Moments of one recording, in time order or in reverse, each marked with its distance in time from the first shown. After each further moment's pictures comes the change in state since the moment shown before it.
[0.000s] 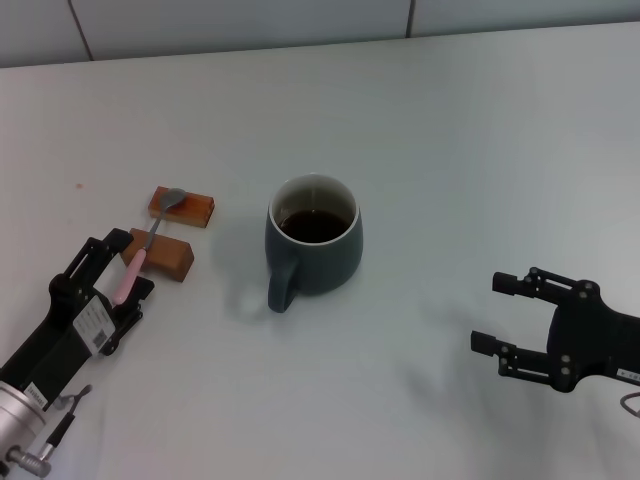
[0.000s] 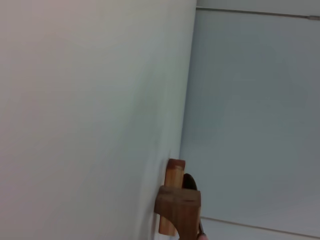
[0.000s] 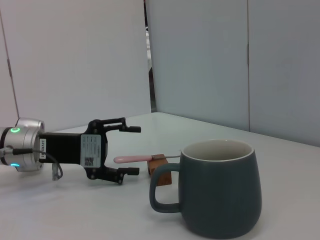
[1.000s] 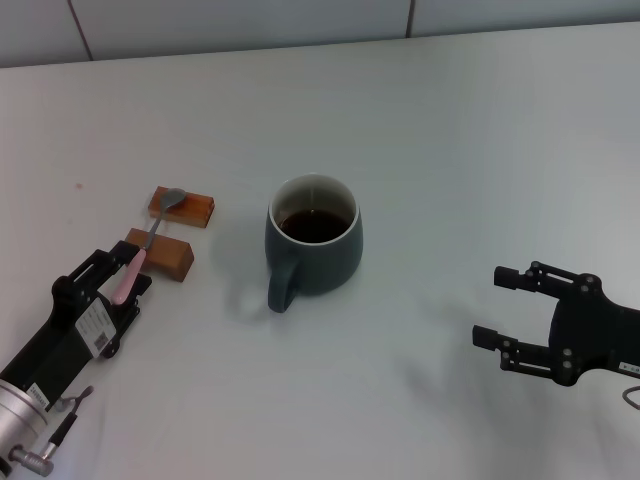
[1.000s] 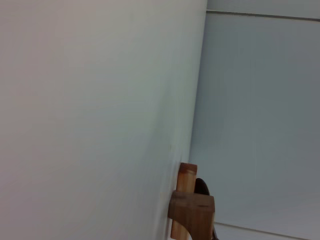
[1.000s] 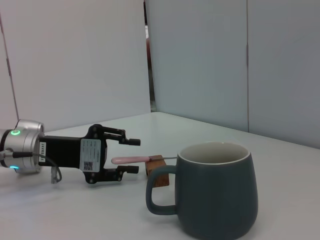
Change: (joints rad) left arm -0.004 0.000 -0.011 -0.005 0.007 -0.031 -0.001; right arm 0.009 0.000 -0.002 -0.018 0.000 -0.005 0.016
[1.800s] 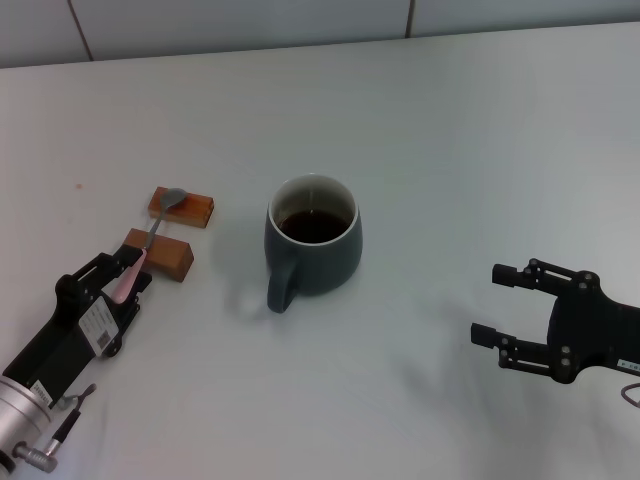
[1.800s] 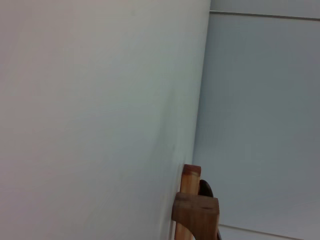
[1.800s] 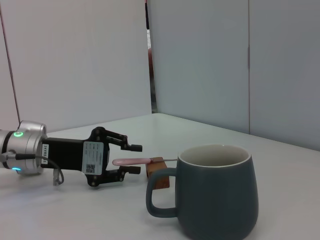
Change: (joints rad) left arm -0.007 0.000 -0.002 -0.009 -0.002 -0.024 0.002; right arm 0.006 0.000 0.000 0.000 0.000 0.000 0.000
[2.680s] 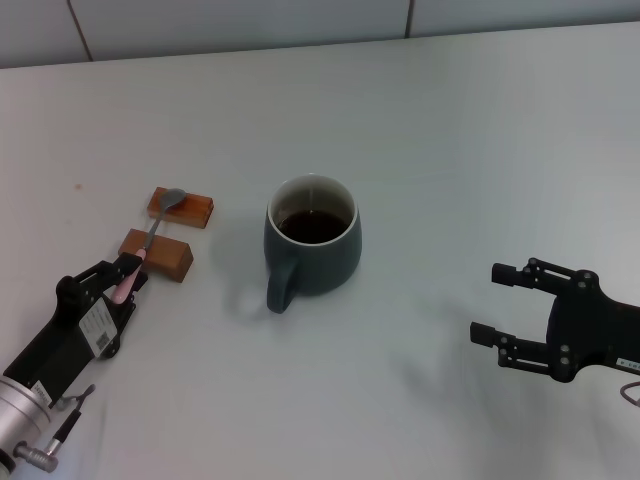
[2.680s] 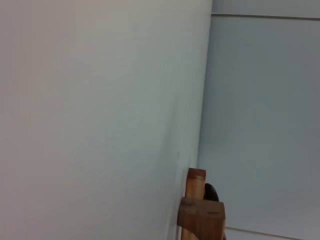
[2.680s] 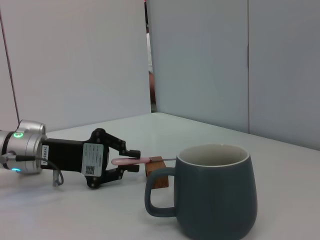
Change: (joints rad) left arm -0.001 0.000 0.000 0.000 -0.003 -0.019 0.017; right arm 0.003 0.000 0.000 0.000 -0.001 0.004 0.003
